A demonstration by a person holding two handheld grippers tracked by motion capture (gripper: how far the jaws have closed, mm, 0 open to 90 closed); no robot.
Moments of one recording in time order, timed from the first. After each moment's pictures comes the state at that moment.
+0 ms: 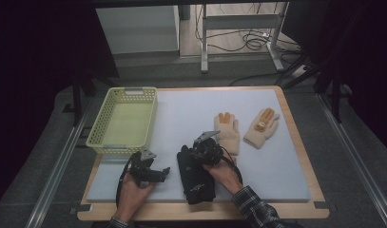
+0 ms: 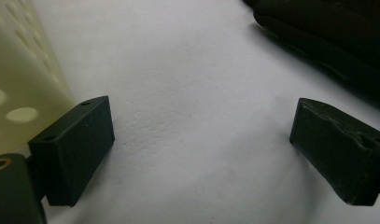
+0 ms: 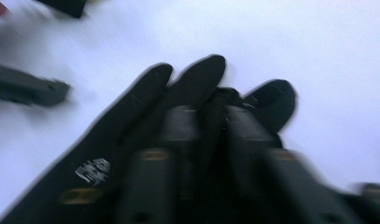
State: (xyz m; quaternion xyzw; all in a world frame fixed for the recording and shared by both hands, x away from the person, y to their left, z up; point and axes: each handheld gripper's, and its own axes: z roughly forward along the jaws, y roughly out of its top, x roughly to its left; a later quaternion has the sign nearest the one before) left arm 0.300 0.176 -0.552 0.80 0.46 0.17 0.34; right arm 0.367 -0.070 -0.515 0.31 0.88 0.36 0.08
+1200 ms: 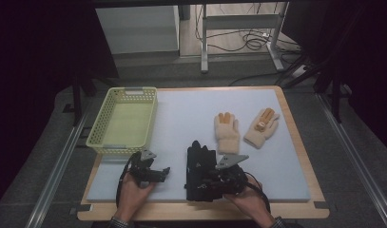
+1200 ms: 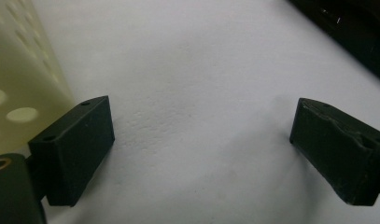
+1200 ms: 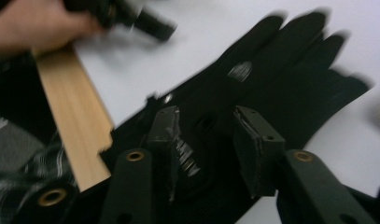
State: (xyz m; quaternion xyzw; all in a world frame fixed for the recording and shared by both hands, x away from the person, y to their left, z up) left arm 0.300 0.176 -0.552 0.80 0.46 0.17 0.34; right arm 0.275 -0.134 -0.494 0.27 0.88 0.38 0.06
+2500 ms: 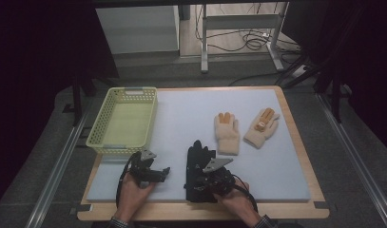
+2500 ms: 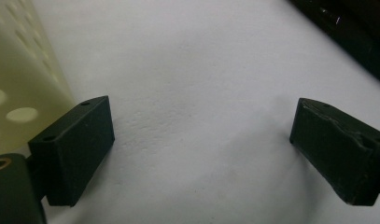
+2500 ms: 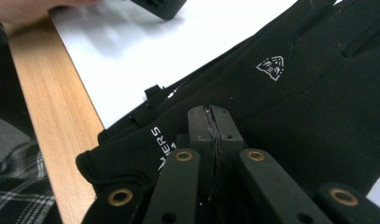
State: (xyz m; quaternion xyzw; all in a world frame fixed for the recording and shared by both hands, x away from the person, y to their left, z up) left arm 0.300 0.176 -0.552 0.80 0.46 0.17 0.34; right arm 0.280 -0.105 -0.516 0.27 0.89 0.37 0.06
